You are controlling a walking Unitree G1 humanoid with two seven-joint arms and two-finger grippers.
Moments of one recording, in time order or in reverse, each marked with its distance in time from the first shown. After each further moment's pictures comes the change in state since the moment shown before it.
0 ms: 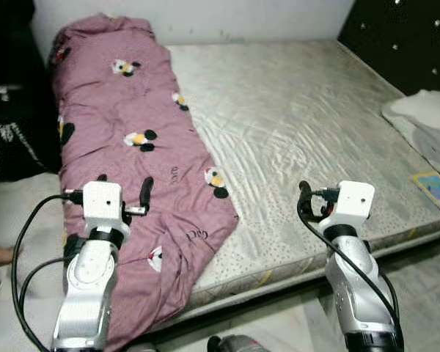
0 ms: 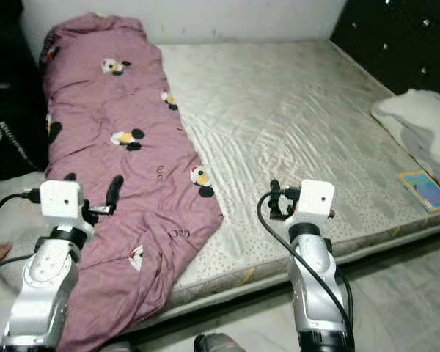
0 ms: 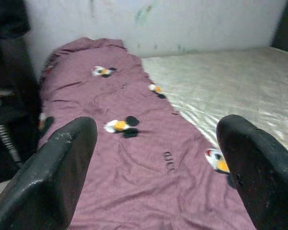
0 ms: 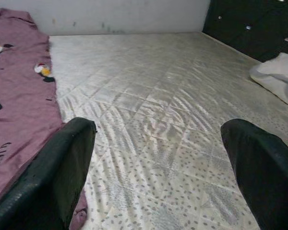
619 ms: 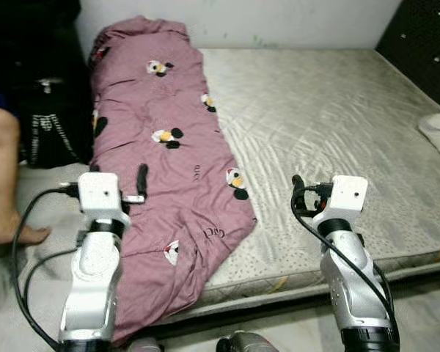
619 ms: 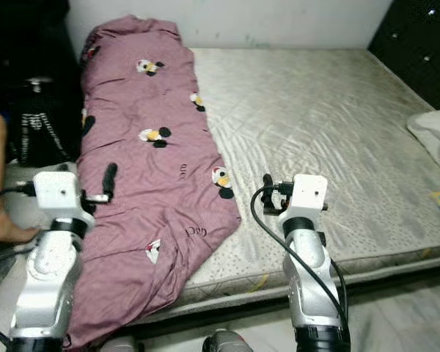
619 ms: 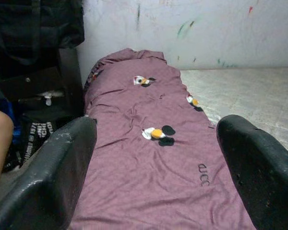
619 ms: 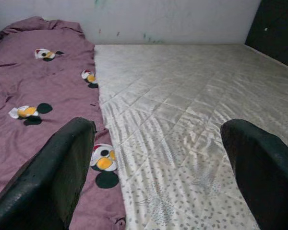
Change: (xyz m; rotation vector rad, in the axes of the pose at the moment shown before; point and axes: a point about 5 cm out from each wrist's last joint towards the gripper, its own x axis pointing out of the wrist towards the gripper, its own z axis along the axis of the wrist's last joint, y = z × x) left arm 0.010 -0.007 0.011 -0.016 -0.038 0.031; right arm 0.003 0.010 0.005 0.004 -0.021 0.038
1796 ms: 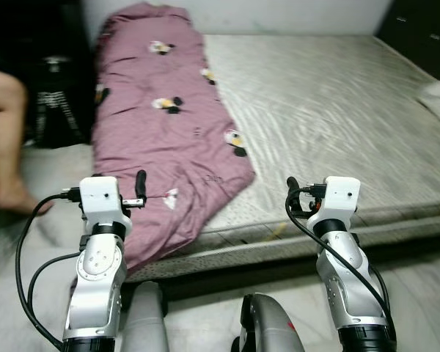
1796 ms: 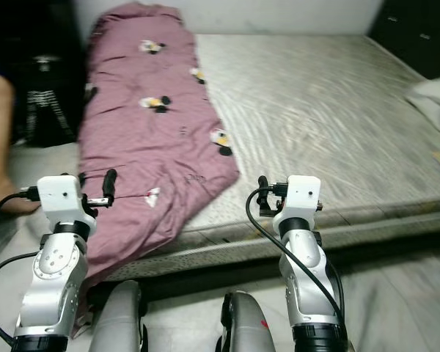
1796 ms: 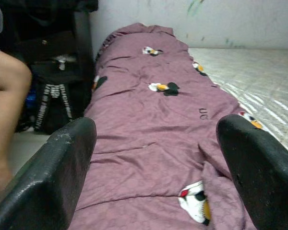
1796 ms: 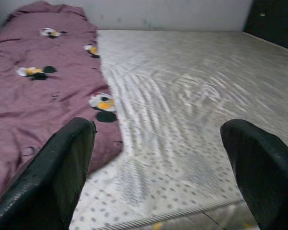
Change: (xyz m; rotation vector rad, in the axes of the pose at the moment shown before) left arm 0.004 0.005 -0.008 -0.052 0.061 0.080; right arm 0.004 0.005 -0.003 -0.011 0.009 0.018
